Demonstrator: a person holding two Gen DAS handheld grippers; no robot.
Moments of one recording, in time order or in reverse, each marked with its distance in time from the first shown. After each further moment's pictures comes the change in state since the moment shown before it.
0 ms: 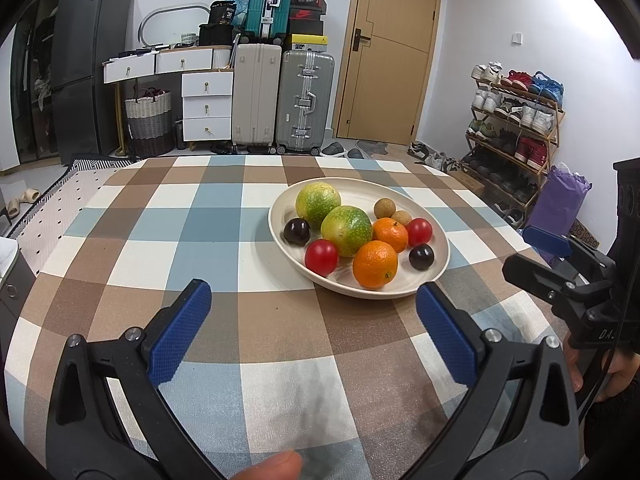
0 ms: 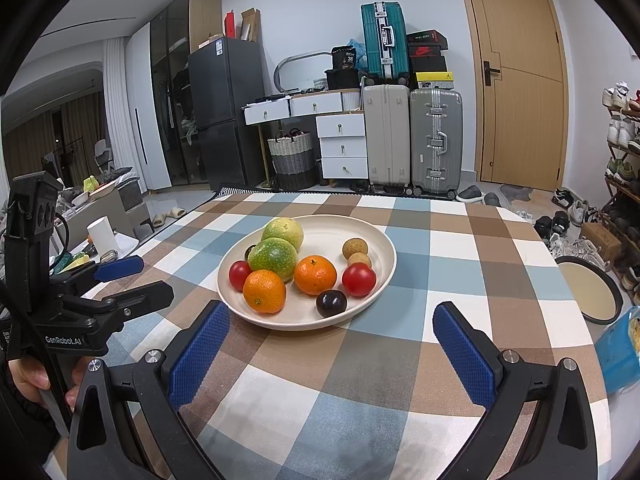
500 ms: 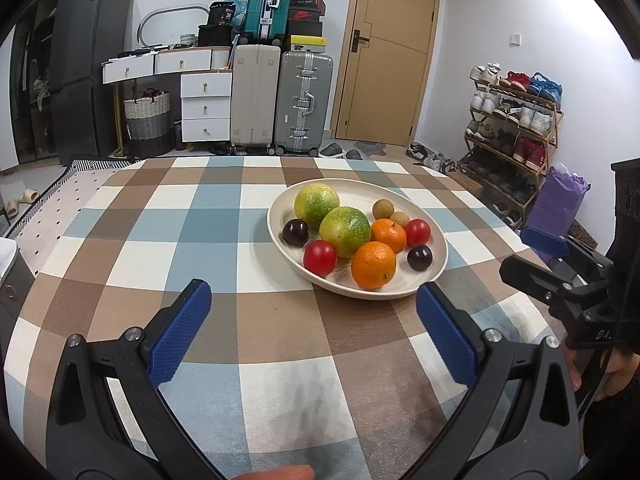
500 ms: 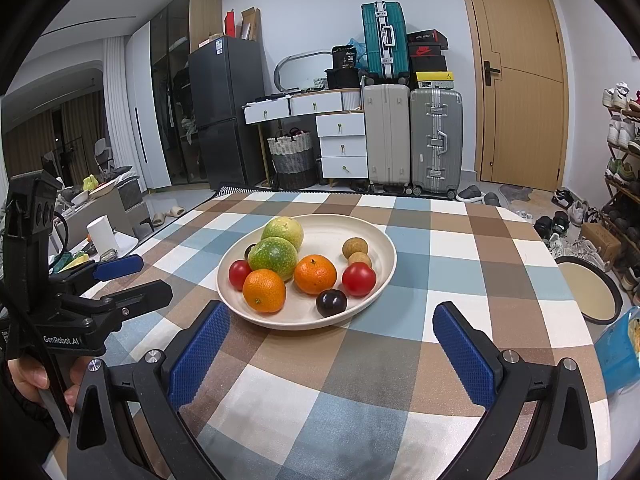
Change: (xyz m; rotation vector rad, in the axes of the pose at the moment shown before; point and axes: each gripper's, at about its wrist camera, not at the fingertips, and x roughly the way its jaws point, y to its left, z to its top) left arm 0.000 -0.001 0.001 -0.003 -0.001 0.001; right arm 0.000 0.000 0.000 -0.001 0.001 0.000
